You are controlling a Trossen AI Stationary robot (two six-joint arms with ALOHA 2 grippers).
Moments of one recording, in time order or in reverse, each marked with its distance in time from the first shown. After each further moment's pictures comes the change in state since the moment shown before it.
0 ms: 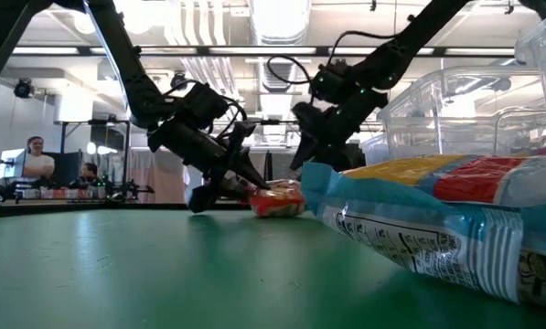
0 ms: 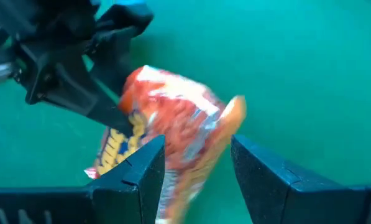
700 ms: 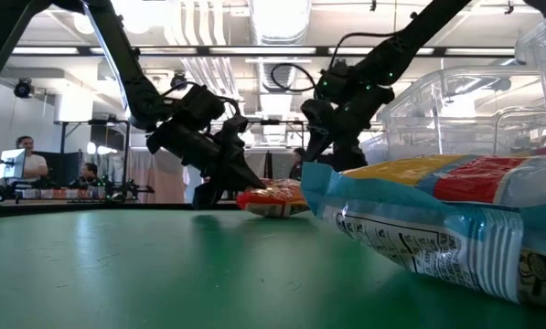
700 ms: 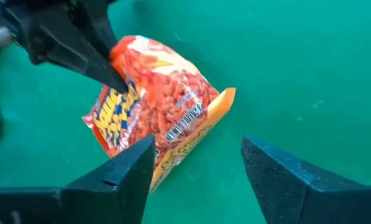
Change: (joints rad) left arm 0.038 -0.004 -0.003 0.006 0.122 0.179; right arm -0.033 -0.012 0.025 -0.180 -0.096 0.055
